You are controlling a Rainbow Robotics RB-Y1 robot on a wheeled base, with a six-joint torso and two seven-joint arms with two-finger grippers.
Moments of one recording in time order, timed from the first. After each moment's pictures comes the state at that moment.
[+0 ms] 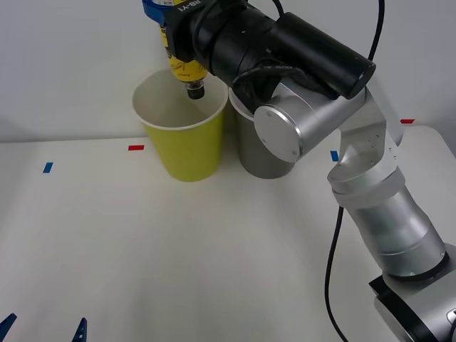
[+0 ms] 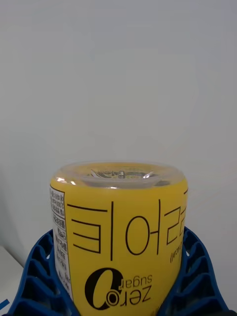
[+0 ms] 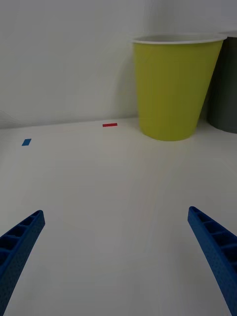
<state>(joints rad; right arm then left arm) -0.76 -0.18 0.36 -1.81 -0.38 0.53 1.52 1.19 0.50 -0.21 -2.17 0.32 -0.57 -1.65</state>
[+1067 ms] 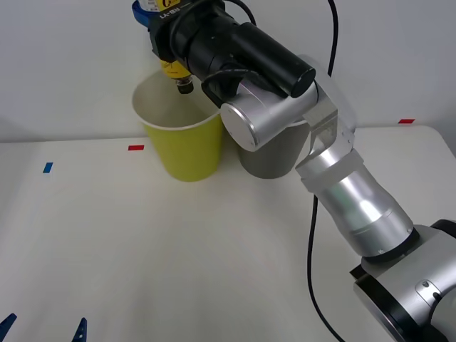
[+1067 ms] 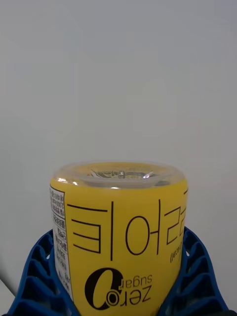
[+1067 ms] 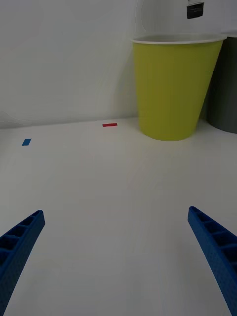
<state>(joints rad) -0.87 -0.12 0.39 -1.52 -0.30 0.36 1.52 1.19 0.50 -0.21 -2.17 0.32 -0.57 -1.65</state>
